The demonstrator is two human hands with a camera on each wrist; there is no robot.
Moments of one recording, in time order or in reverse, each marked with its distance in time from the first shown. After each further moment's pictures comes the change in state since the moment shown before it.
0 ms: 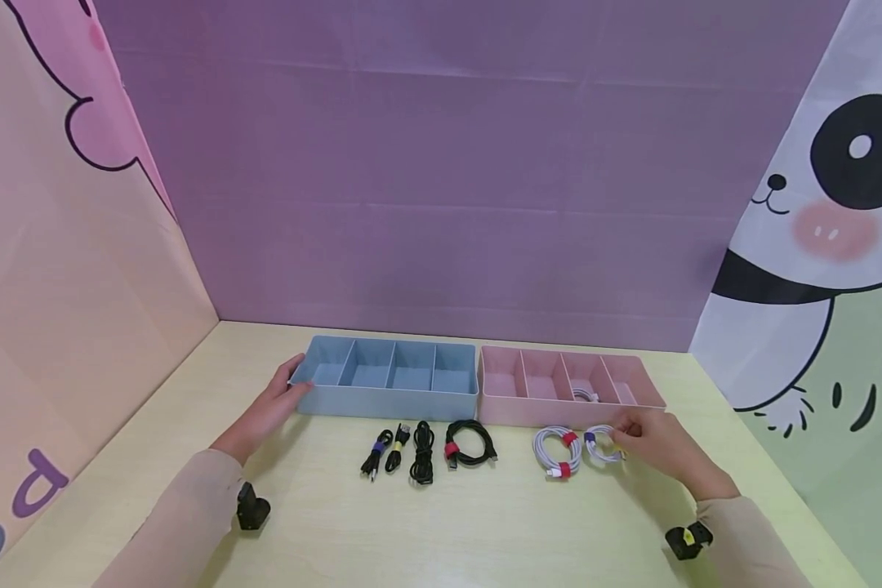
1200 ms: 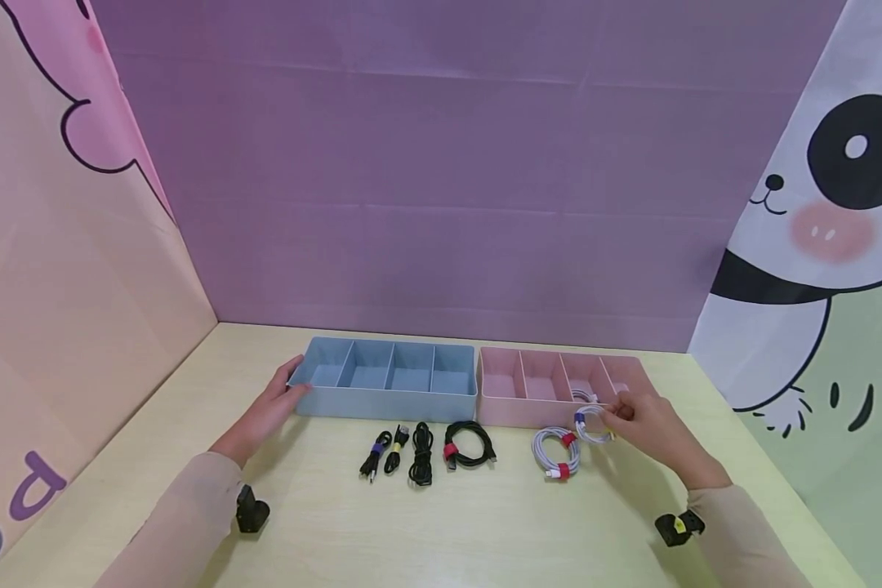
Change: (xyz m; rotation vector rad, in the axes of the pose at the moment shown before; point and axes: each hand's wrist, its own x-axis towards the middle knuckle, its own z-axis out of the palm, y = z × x) left_hand -0.001 -0.001 0.000 -0.010 0.013 0.001; right_hand 0.013 -0.016 -0.009 0.009 0.093 -0.049
